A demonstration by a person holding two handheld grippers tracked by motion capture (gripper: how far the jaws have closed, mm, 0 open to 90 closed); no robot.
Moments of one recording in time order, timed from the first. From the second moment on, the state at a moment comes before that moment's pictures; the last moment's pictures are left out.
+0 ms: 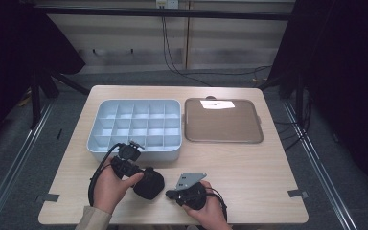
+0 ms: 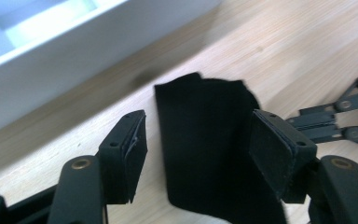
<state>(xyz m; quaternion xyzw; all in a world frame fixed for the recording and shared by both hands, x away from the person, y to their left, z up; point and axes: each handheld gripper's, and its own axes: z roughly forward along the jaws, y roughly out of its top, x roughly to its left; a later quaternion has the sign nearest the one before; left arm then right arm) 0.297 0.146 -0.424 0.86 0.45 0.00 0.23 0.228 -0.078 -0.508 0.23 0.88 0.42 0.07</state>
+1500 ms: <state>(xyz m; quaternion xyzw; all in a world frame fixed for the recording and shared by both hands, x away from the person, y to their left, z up) 0.296 0.139 -0.460 0.87 0.45 -0.06 0.21 0.228 -0.076 -0.508 0.24 0.88 0.42 0.07</state>
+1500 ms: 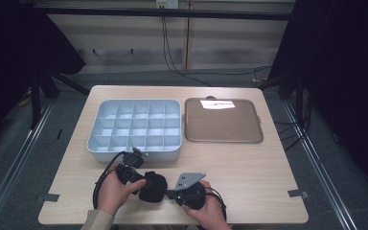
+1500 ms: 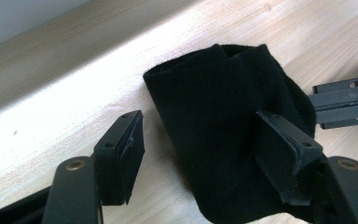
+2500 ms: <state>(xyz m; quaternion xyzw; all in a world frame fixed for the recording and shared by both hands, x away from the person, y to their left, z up) 0.290 0.145 -0.464 0.85 0.46 -0.07 0.22 0.228 -0.074 -0.508 0.23 0.88 0.42 0.07</state>
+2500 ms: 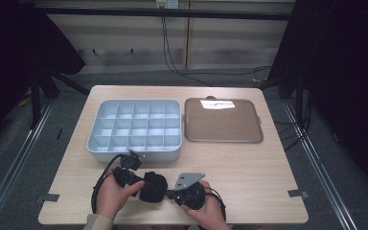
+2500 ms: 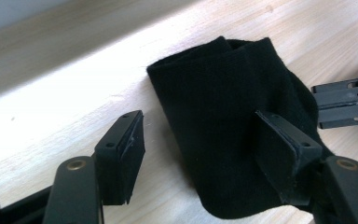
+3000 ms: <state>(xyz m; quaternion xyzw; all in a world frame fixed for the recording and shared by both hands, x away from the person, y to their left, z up) 0.293 0.137 -0.467 0.85 0.46 -0.07 0.22 0.227 -0.073 -0.508 0.23 0.88 0.42 0.07</state>
